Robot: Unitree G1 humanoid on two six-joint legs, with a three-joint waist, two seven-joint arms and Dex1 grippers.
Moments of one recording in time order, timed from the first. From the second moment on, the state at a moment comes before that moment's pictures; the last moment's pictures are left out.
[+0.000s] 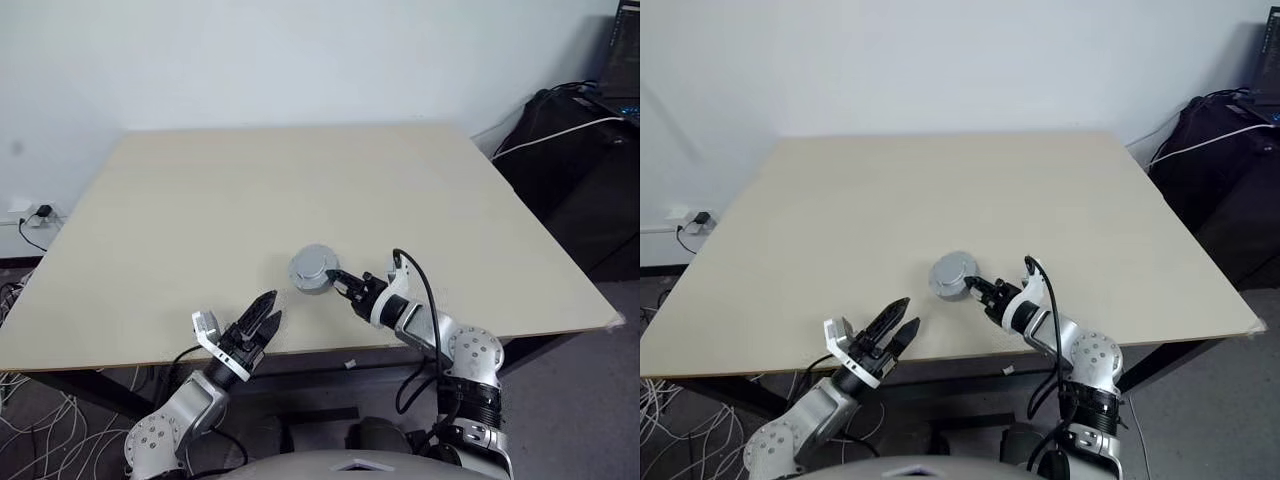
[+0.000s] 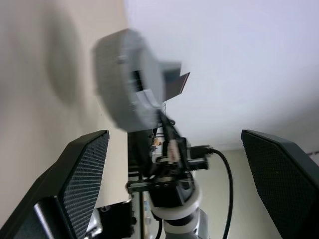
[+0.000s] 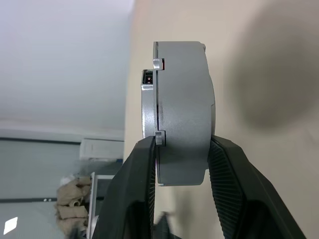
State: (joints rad) left arm 0.24 -0.06 0.34 -0.08 -1.36 0.99 -0.33; right arm -0.21 0.09 -0.38 -0.02 1.12 1.18 -0.03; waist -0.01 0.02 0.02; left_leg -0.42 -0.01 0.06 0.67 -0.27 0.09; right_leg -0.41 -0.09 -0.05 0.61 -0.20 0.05
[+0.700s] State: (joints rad) left arm 0.17 -0.07 0.29 0.05 -1.37 0.88 -0.45; right arm -0.11 0.08 -0.19 -0.11 1.35 1.17 -0.17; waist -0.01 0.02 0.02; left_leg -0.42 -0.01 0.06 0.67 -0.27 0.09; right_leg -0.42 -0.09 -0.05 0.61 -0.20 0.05
